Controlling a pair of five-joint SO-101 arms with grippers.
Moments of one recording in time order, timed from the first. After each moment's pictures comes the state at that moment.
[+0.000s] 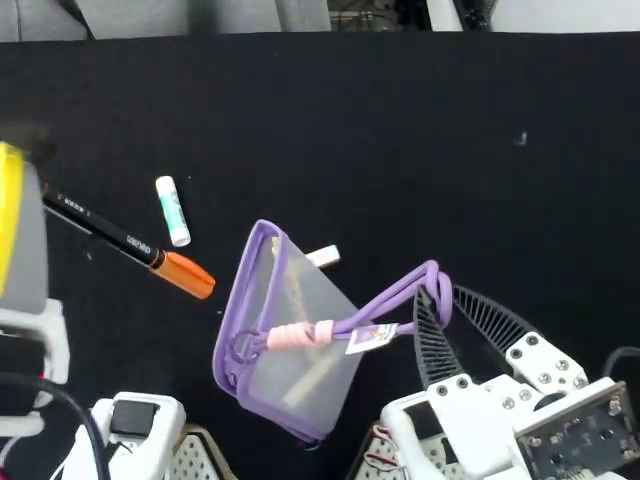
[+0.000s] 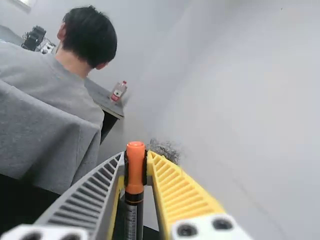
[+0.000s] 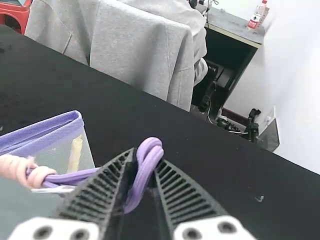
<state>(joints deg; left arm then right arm) -0.9 -55.7 -33.6 83.8 33.0 -15.9 -76.0 1.3 99.3 15.4</state>
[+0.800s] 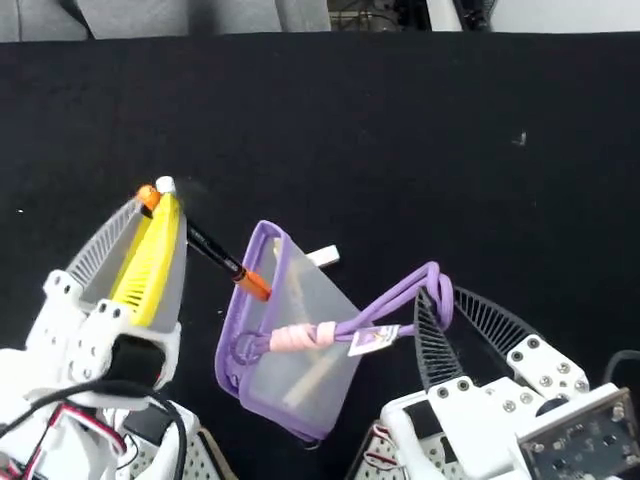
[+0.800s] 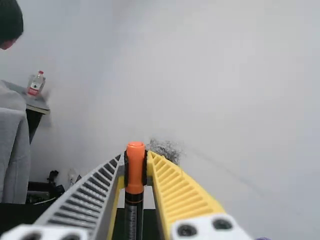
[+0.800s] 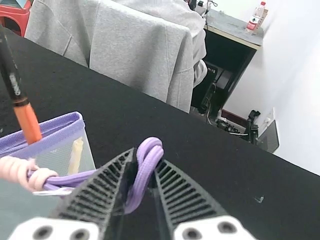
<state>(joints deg) 20.0 -97.6 39.3 44.2 23.5 -15.9 -76.5 1.3 99.3 15.3</state>
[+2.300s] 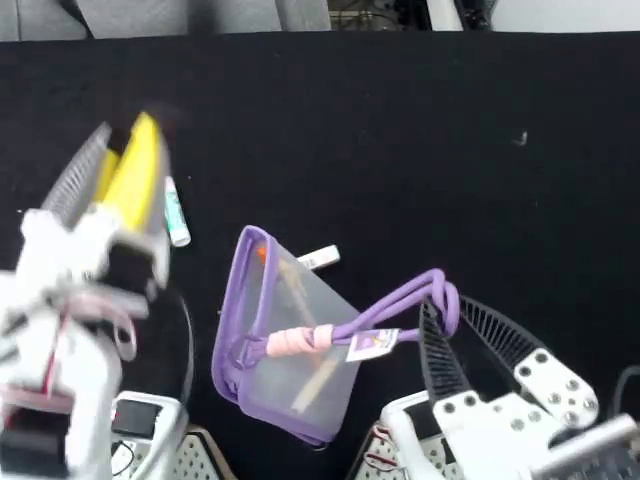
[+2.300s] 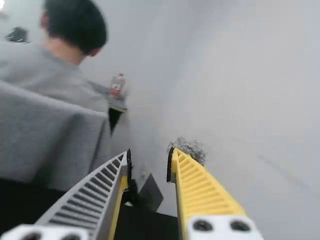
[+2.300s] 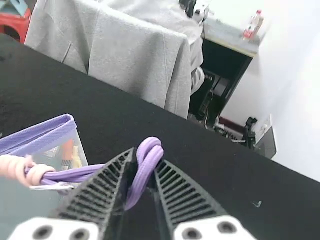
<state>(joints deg) 0.1 -77.1 32.5 41.1 26.2 -15.9 -79.4 1.5 99.3 15.3</state>
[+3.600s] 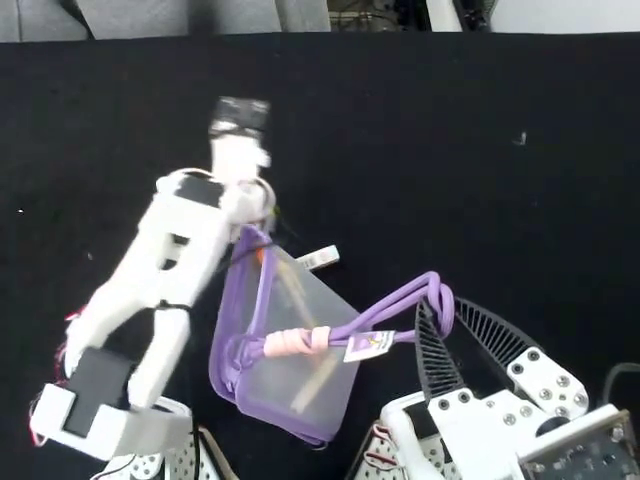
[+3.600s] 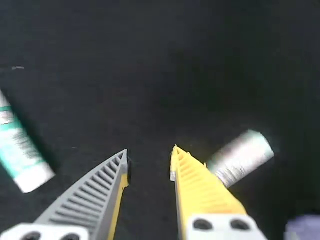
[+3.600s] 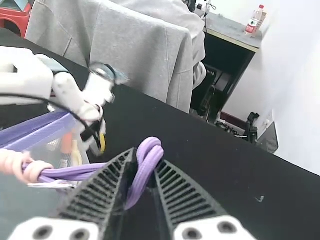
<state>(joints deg) 14.1 -8.0 24.3 54.4 2.2 -15.9 -80.2 4.3 99.3 15.3</state>
